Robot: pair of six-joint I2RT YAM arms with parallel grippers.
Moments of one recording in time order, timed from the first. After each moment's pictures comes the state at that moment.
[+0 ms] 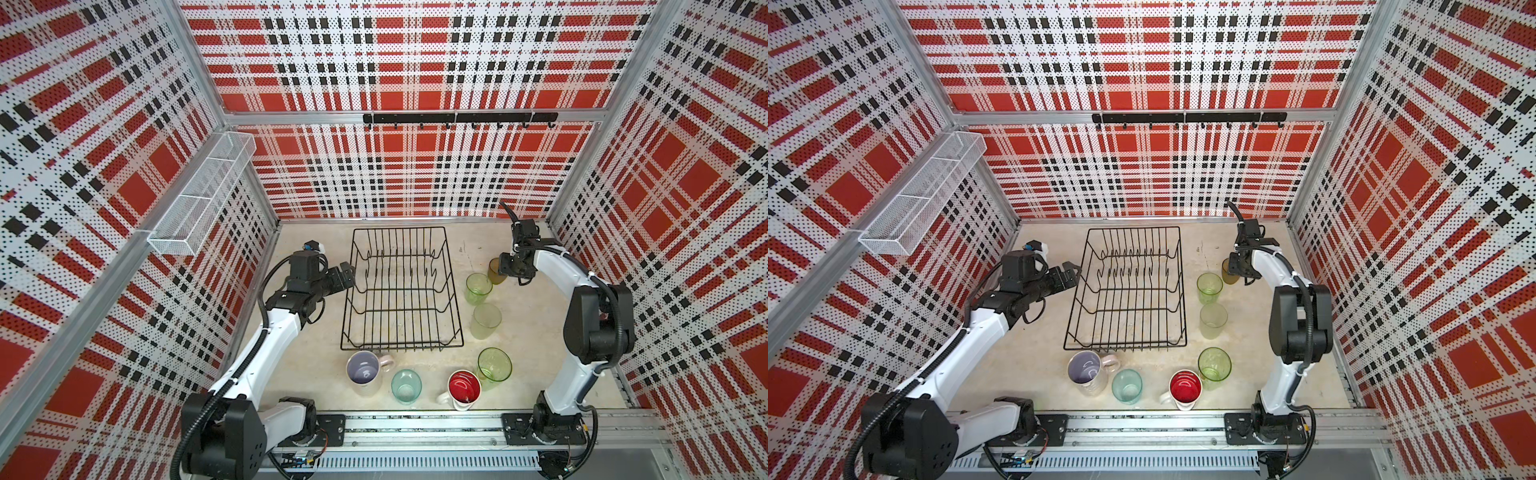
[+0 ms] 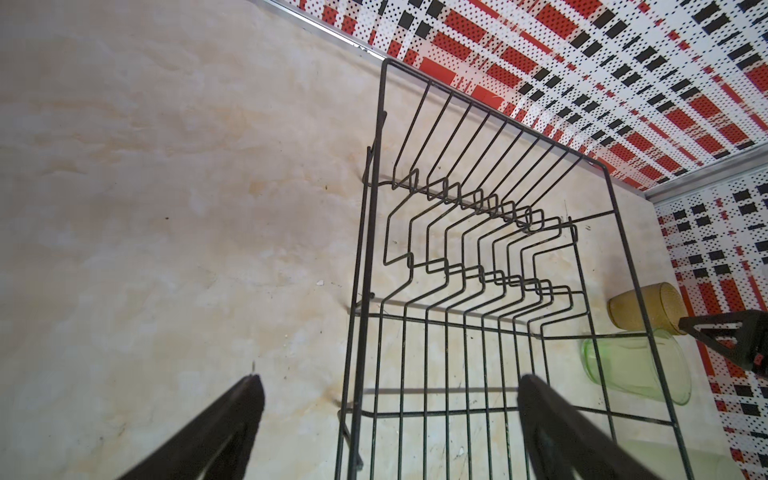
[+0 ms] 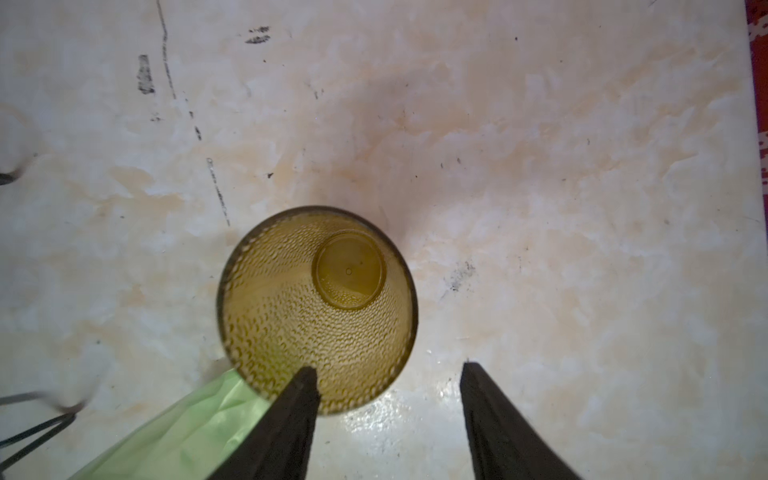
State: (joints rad) left arm -0.13 1.19 0.89 -0.35 0.15 -0.44; right arm 0.04 1.85 1.43 -0.72 0.10 0.21
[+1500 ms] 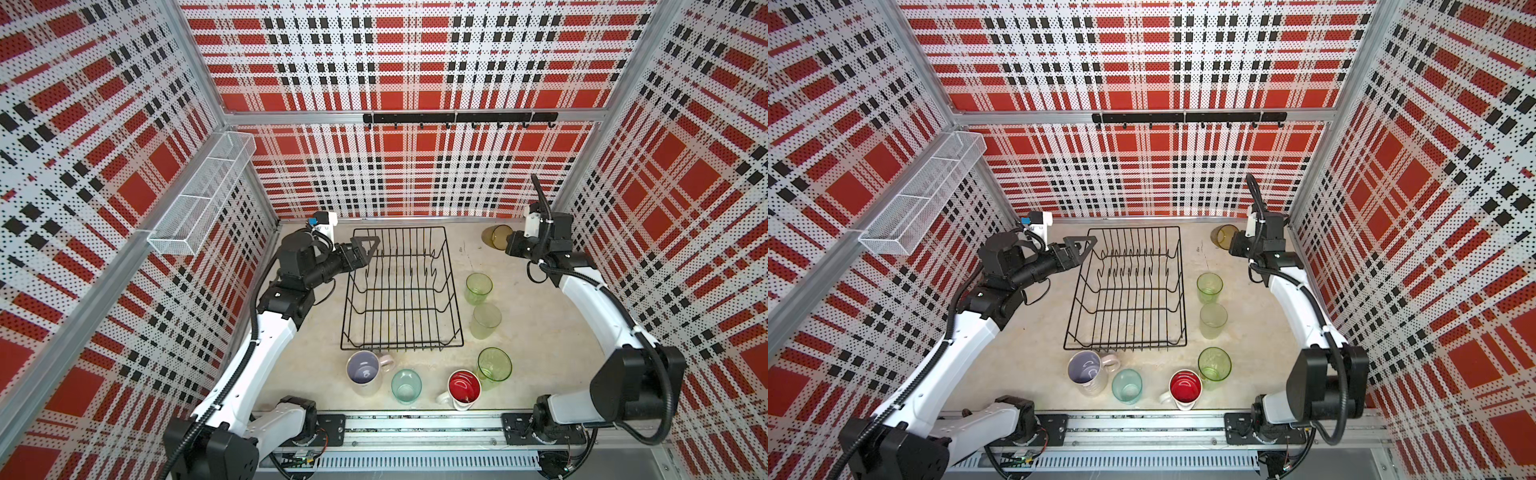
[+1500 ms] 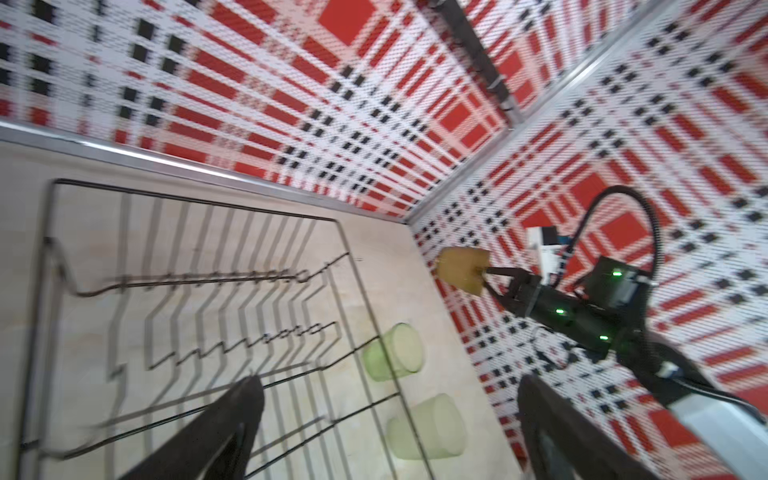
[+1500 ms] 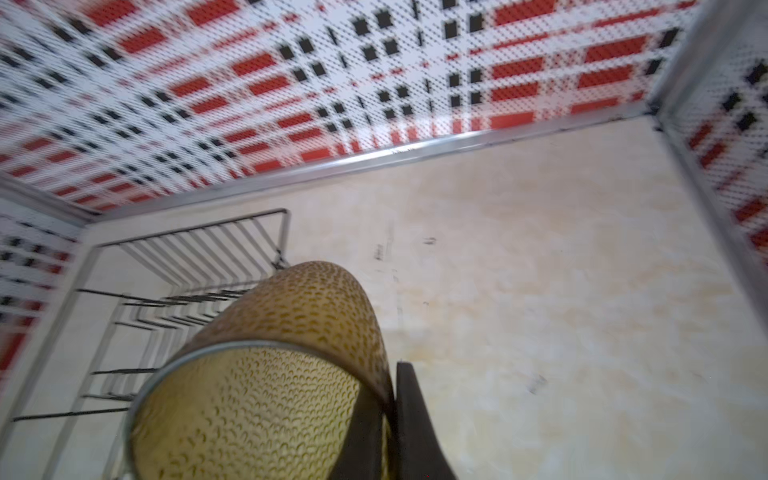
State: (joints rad) left arm -0.23 1.11 1.01 -0.05 0.56 -0.68; right arm 0.05 1.41 1.22 -0.32 -0.21 0.27
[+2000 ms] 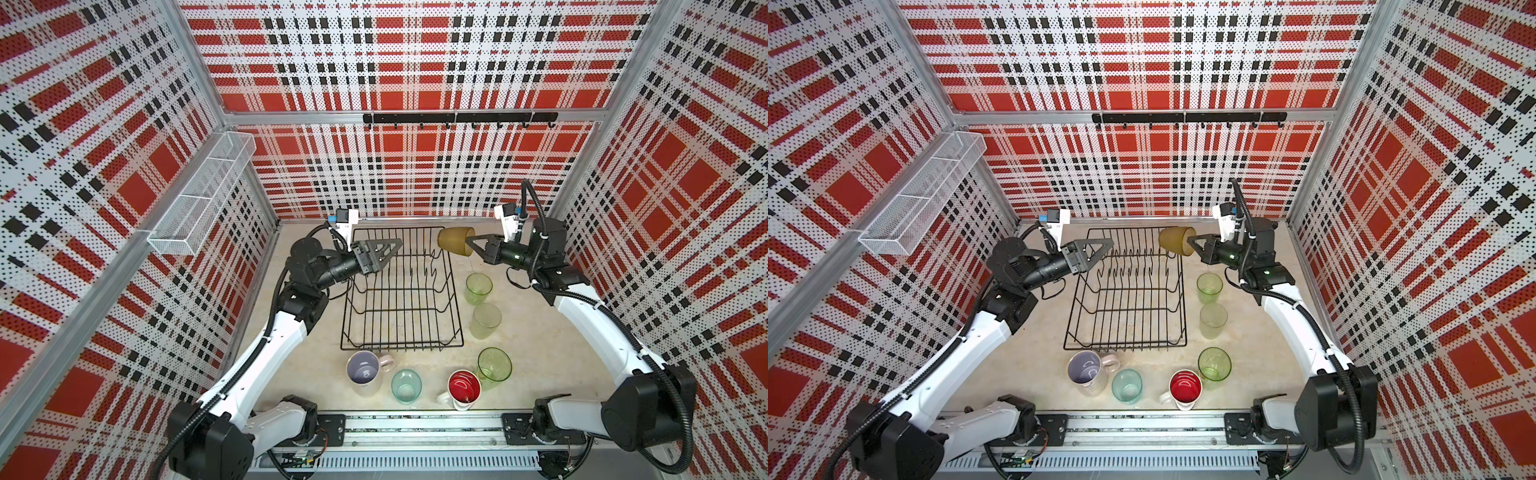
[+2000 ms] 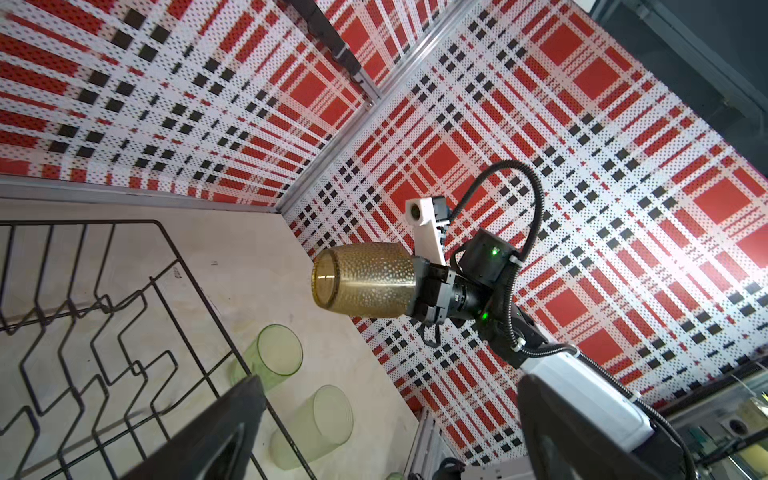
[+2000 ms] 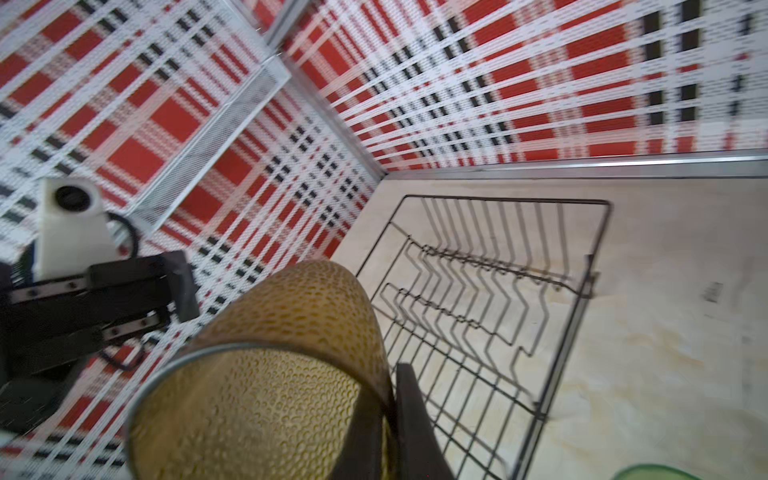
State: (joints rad) left arm -0.35 1.15 0.97 0.28 0.74 -0.85; right arm 0.21 1.31 1.13 -0.08 -0.75 0.45
